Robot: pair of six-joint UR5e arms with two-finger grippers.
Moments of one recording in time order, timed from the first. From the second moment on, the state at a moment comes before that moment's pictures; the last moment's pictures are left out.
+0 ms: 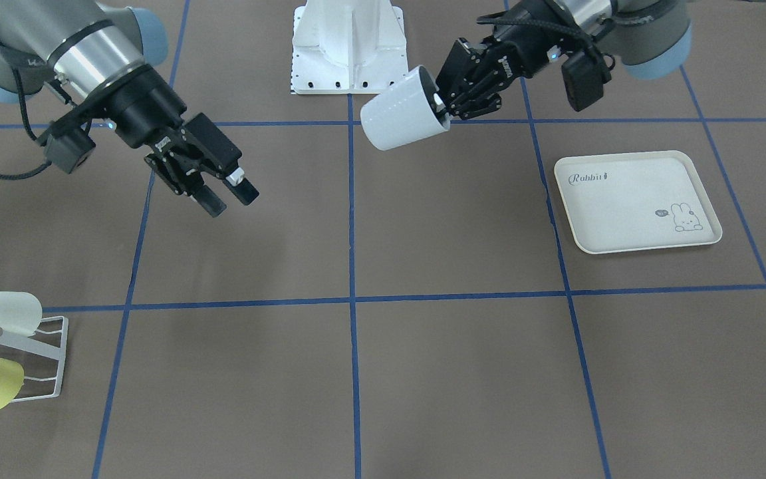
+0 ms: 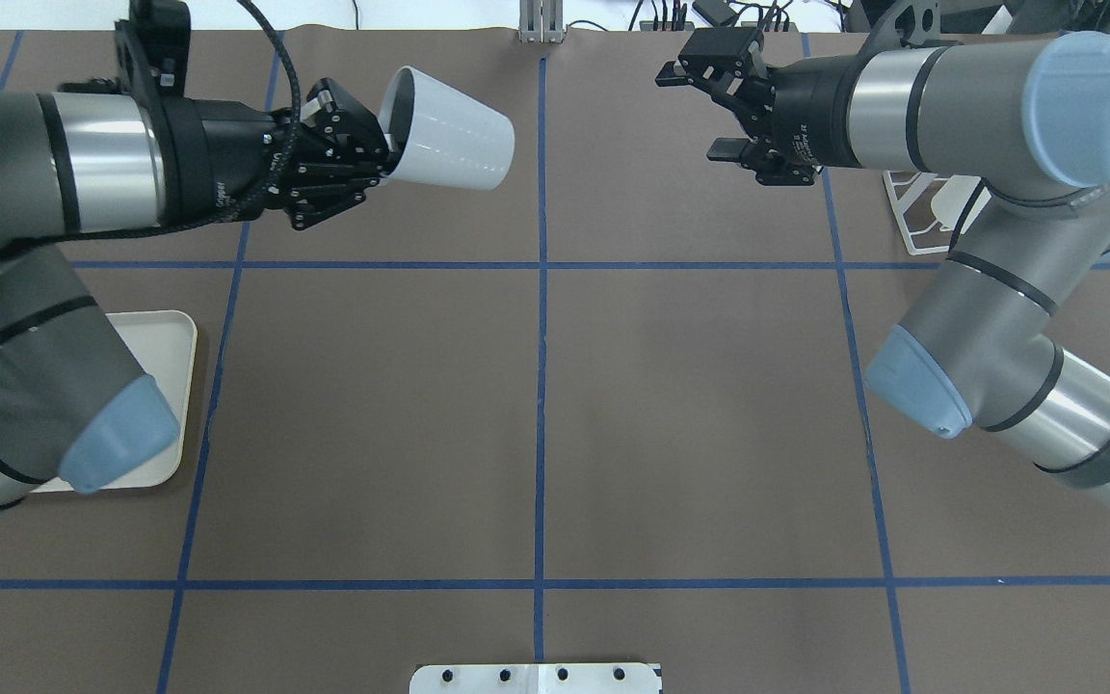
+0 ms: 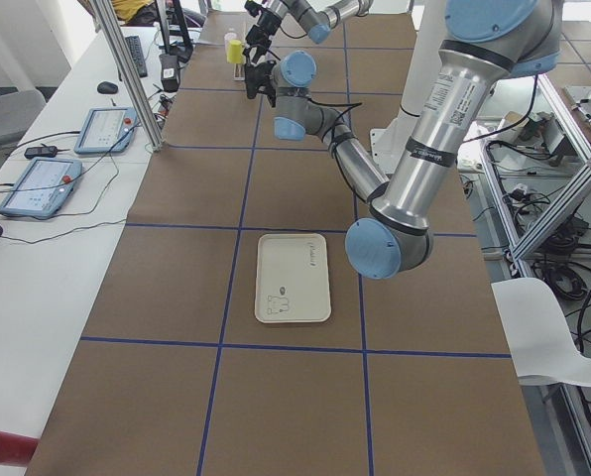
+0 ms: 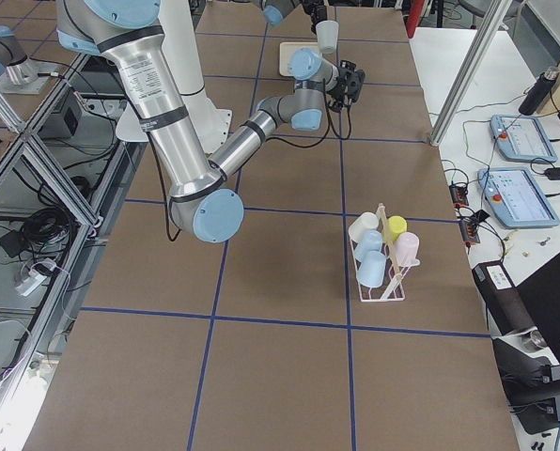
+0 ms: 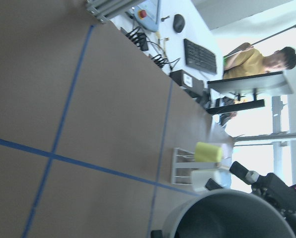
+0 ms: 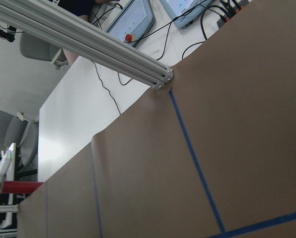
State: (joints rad) left arm -0.73 -2.04 -1.88 -2.68 -1.83 -1.98; right arm 0.82 -1.12 1.89 -0.76 1.83 1.91
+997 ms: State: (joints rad) left arm -0.61 -2.19 -1.64 -3.25 -1.60 -2.44; right arm 0.80 -1.10 1.99 -0.44 1.73 2.18
